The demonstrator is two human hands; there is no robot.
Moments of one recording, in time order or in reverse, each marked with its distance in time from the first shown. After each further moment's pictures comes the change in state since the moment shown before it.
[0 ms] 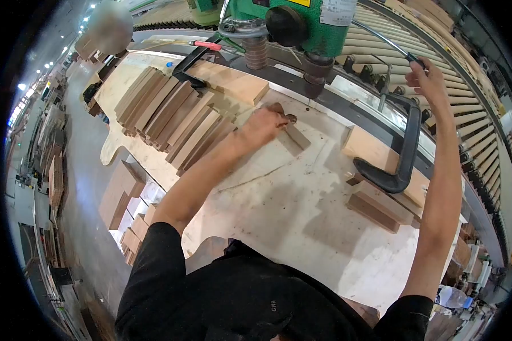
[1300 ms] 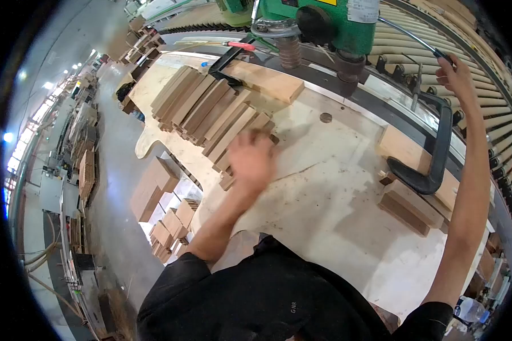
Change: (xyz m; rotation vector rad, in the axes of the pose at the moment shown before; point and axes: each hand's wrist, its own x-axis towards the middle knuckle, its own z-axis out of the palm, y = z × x) left_hand -0.122 0.080 -0.042 0.563 0.366 -0.478; right_hand 0.016 0.017 0.003 -0.073 0.081 -0.053
